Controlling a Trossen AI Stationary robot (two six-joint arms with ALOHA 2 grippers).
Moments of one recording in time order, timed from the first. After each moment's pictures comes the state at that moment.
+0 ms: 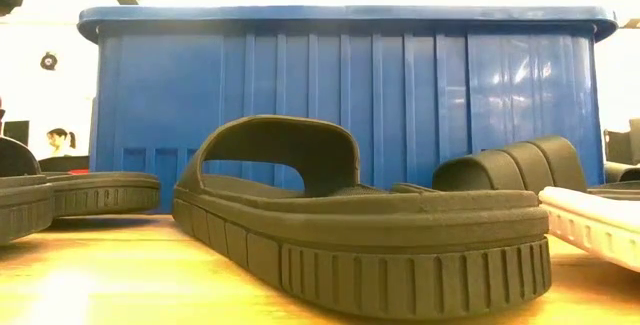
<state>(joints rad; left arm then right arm) -0.02 0.49 0.32 0.79 -0.43 -0.22 0.39 1.69 2.10 -1.37 0.42 0.55</state>
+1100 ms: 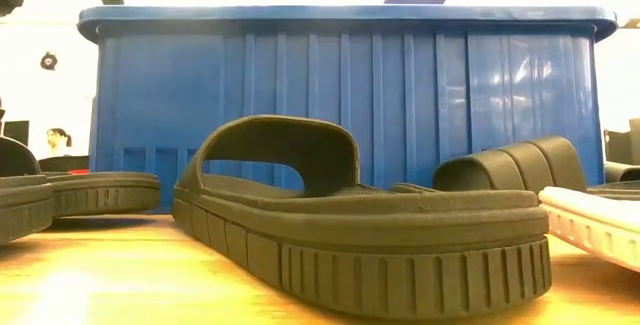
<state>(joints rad) -0.02 0.50 0.32 0.80 -0.66 -0.23 -0.16 1.69 1.98 -1.42 0.60 -0.27</state>
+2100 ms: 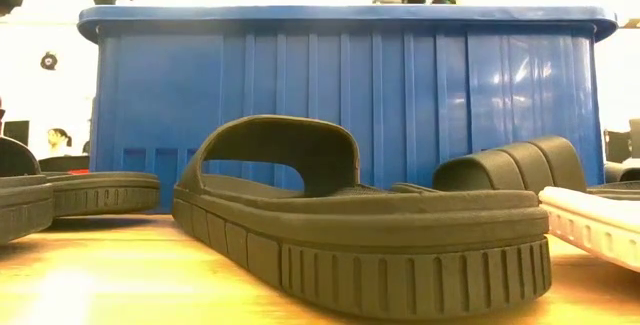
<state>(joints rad) -0.02 0.49 0.32 0.80 -0.74 -0.09 -0.44 1.67 1.30 -0.77 0.64 -0.53</state>
